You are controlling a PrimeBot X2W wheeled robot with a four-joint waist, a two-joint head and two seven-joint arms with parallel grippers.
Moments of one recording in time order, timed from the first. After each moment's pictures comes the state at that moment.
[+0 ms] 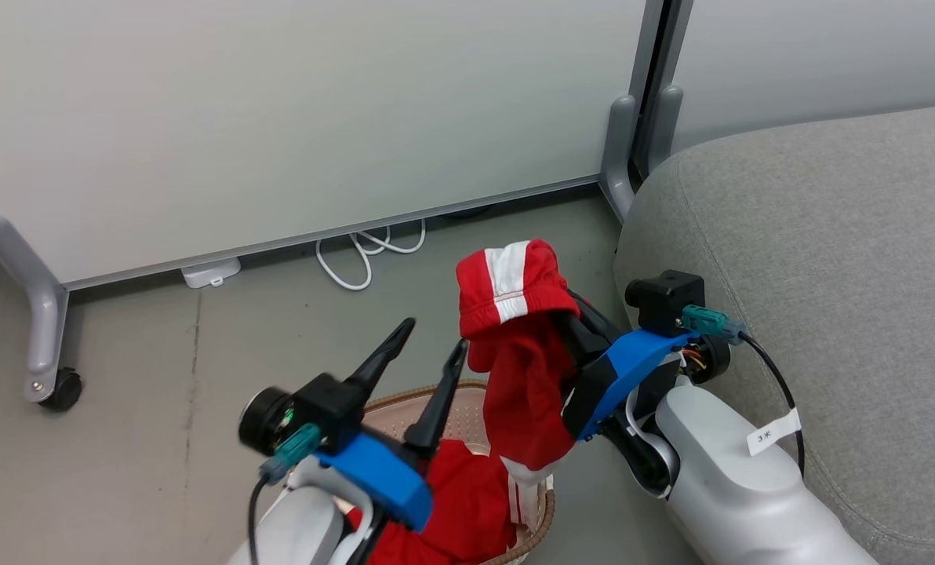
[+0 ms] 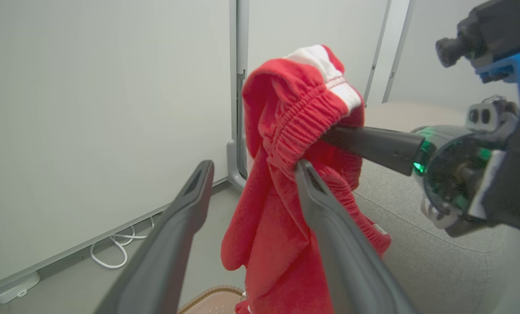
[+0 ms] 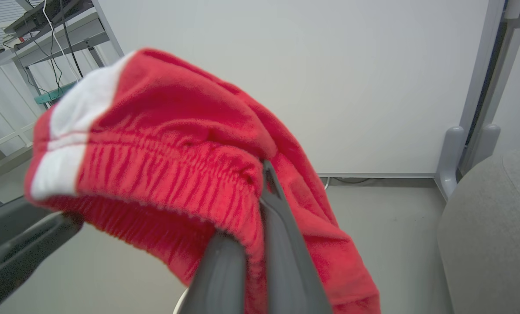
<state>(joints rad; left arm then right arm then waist) -0.36 0.16 -0.62 0.43 -0.44 -0.11 -0.26 -0.68 -0.05 0.62 0.84 0.62 0.13 -0.26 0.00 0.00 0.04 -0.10</state>
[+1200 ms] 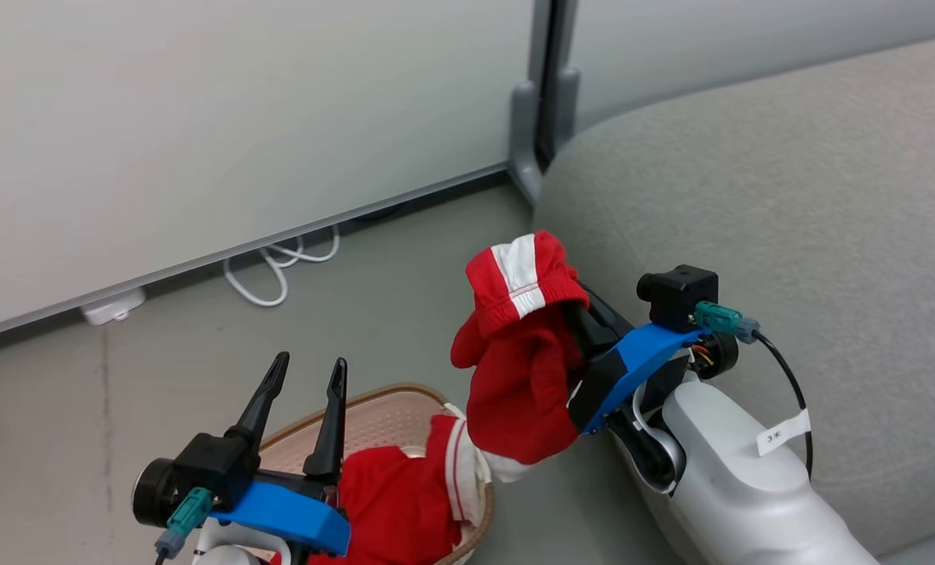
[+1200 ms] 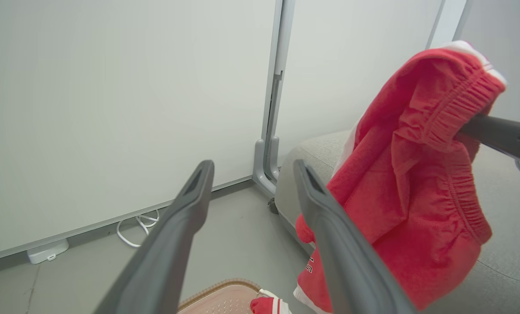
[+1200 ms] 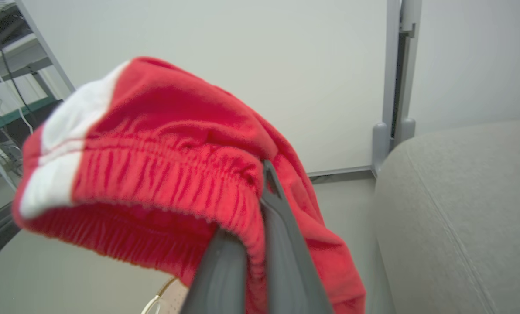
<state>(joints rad) -0.11 0.12 -0.24 0.28 -0.27 -0.13 -0.26 -0.67 -0.05 0.56 0.80 0.59 0.13 -0.26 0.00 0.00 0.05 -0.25</state>
